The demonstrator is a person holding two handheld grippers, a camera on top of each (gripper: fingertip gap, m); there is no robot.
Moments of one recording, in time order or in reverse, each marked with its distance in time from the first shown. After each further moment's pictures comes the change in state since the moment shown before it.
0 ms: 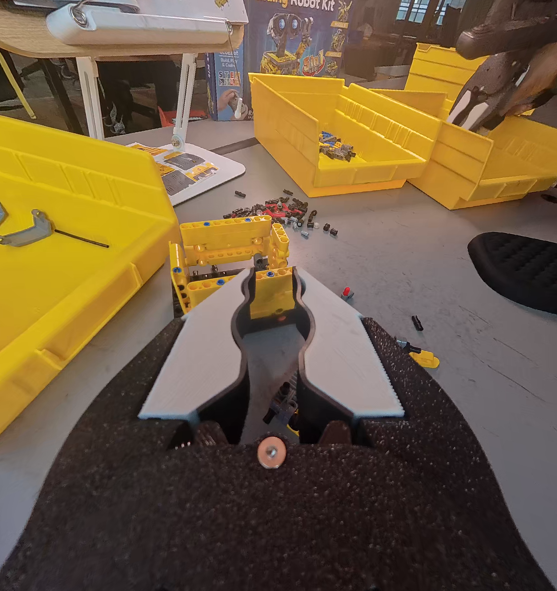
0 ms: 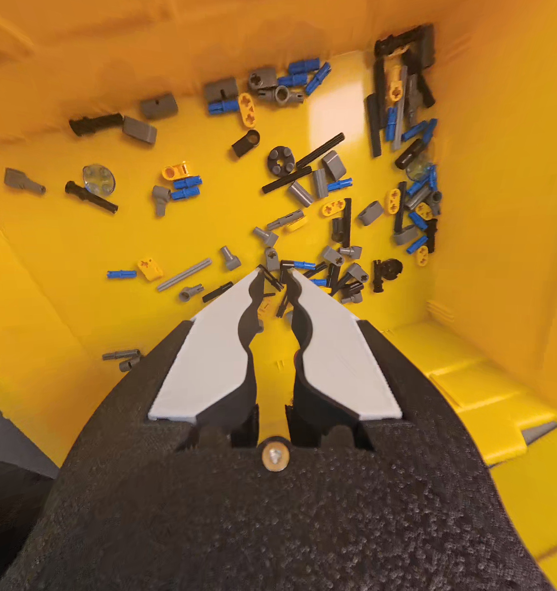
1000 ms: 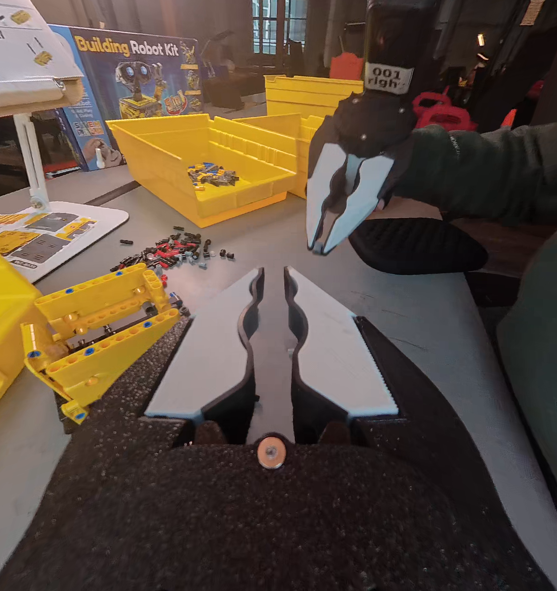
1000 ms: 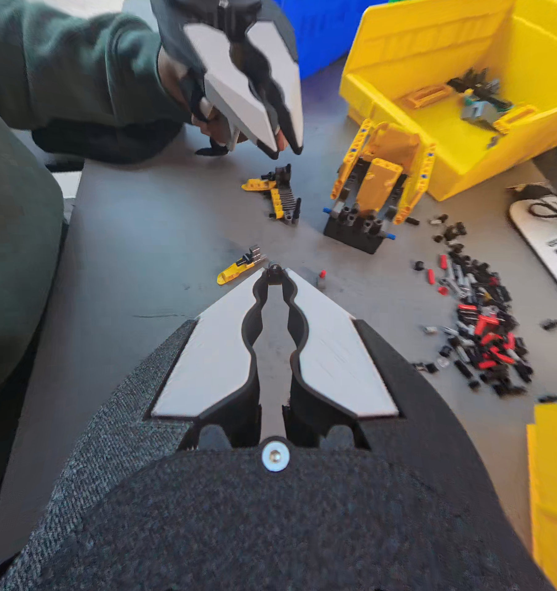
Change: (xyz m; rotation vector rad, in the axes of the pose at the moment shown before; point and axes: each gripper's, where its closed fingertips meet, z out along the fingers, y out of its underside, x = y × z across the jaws) left arm 0.082 -0.012 -0.010 0.067 0.355 0.137; right arm -0.345 -0.258 -0.066 0.877 -0.406 -0.500
